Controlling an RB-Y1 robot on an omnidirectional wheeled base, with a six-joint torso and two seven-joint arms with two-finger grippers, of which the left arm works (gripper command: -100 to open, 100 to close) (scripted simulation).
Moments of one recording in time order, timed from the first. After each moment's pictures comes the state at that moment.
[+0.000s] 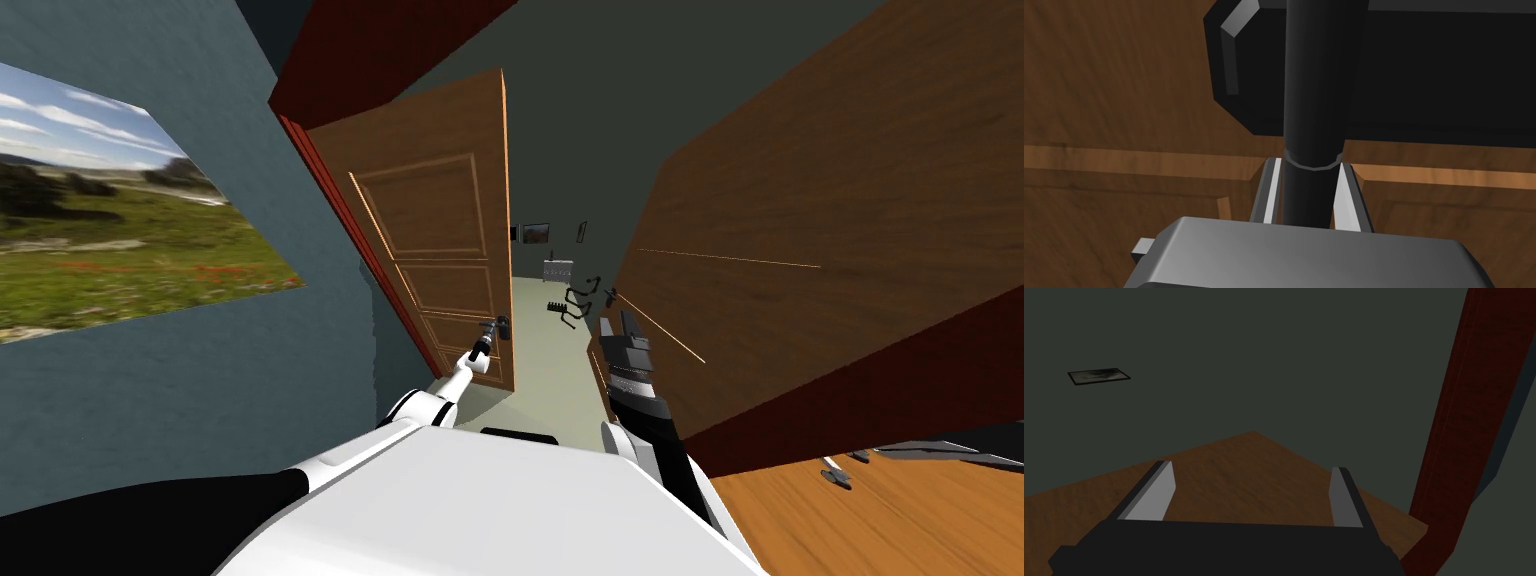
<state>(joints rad) -0.50 0.07 0.01 -0.61 0.02 -0.47 0.08</state>
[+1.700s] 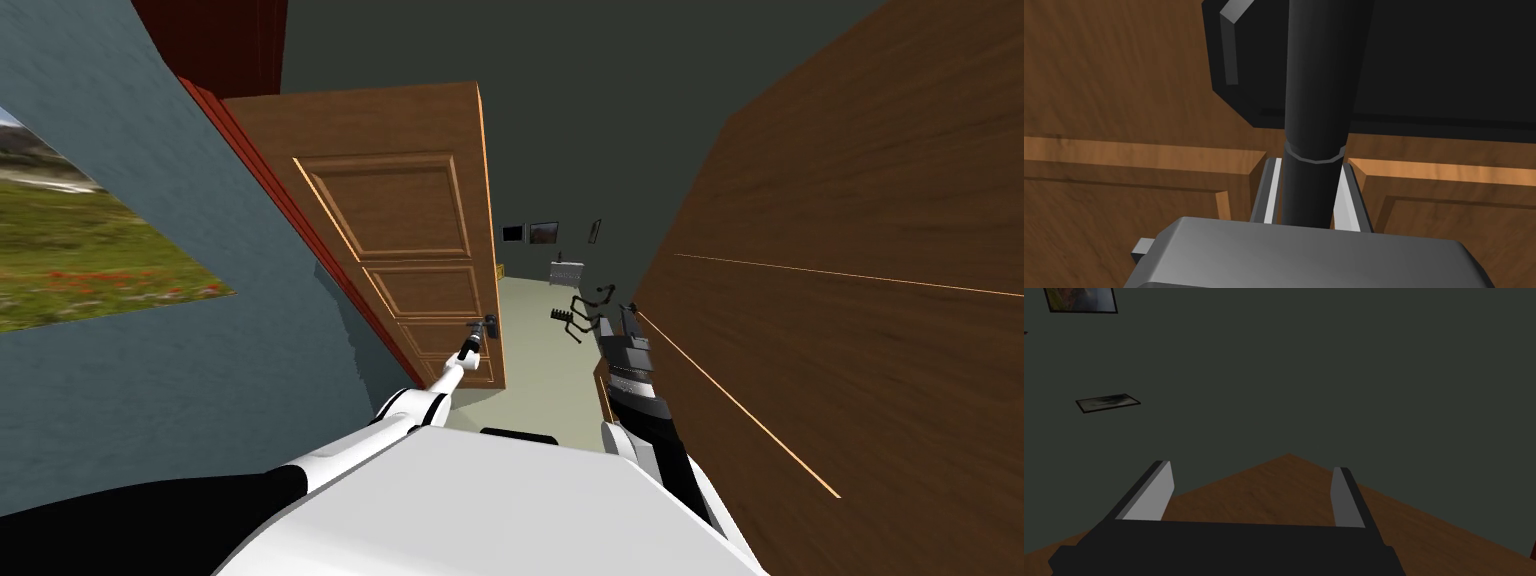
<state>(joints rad) -0.52 0.14 0.14 -0.55 0.06 -0.49 0.04</state>
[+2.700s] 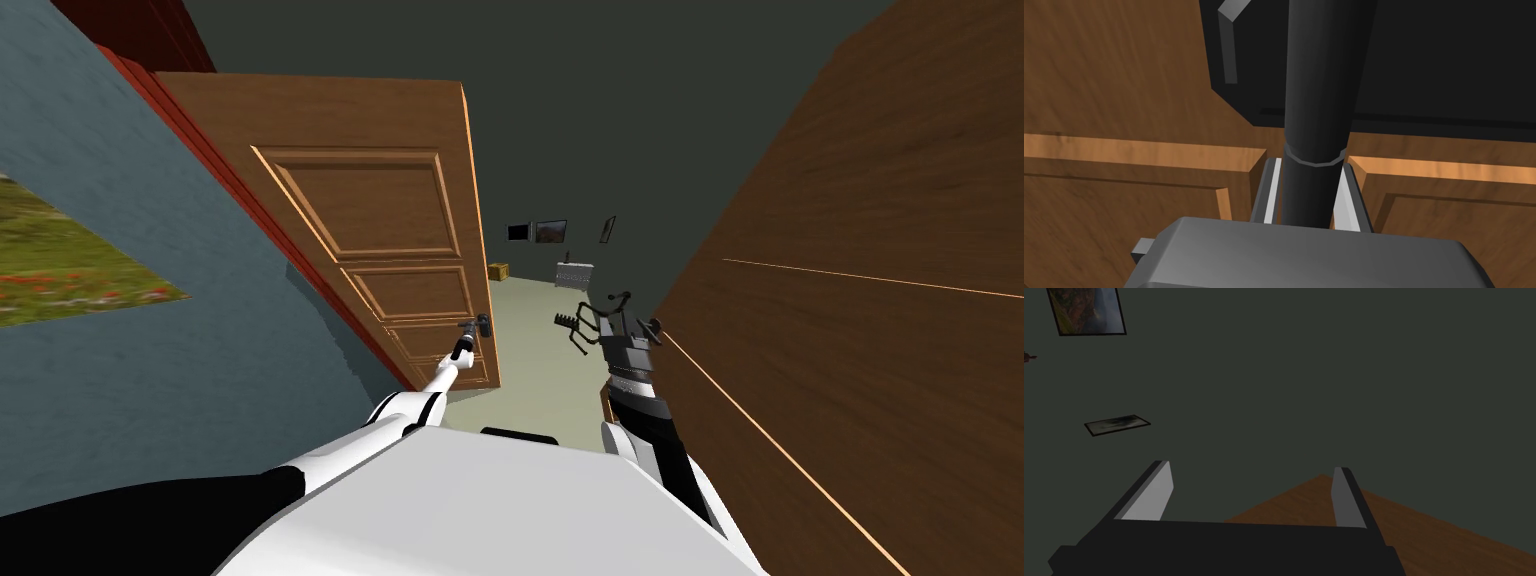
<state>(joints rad) -0.50 0.17 0.22 -0.57 0.09 -0.49 0.01</state>
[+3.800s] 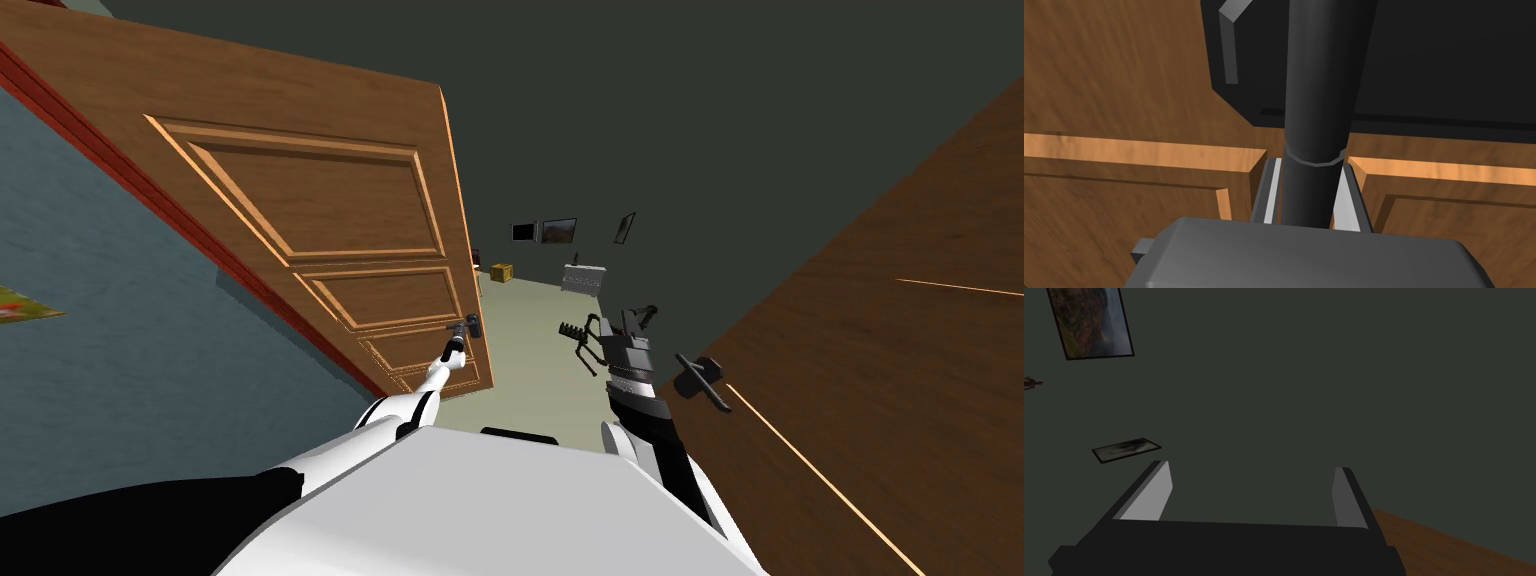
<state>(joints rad) -0.48 0.22 0.32 -0.56 0.13 -0.49 -0.03</state>
